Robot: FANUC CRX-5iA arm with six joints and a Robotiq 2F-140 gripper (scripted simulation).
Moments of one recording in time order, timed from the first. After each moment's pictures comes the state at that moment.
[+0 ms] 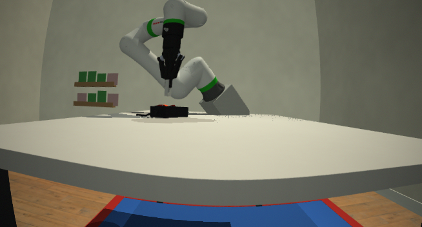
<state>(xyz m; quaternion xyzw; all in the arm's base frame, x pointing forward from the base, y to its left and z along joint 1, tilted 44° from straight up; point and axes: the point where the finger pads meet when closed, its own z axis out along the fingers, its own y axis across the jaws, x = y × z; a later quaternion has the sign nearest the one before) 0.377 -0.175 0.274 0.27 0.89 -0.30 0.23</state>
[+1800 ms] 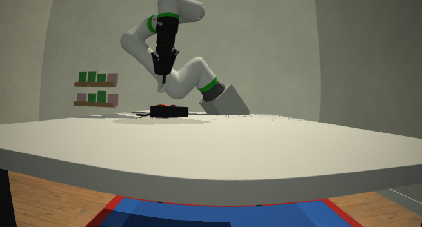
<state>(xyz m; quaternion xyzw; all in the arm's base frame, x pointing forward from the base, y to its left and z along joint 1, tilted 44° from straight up) 0.407 -0.184 0.309 0.27 0.88 -0.30 0.23</state>
